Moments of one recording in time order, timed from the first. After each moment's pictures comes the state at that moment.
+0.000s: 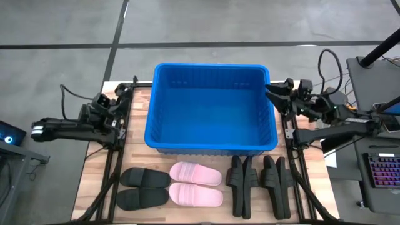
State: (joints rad) left arm 0.09 0.65 0.38 1.14 -0.08 -0.25; right arm 0.01 0.63 0.86 0.03 0.32 0.32
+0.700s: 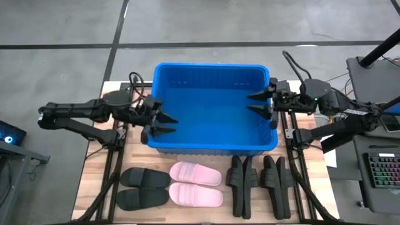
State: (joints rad) left arm -0.06 0.99 1.14 -0.27 0.12 -0.48; right arm 0.01 0.93 1.25 -0.46 0.13 0.23
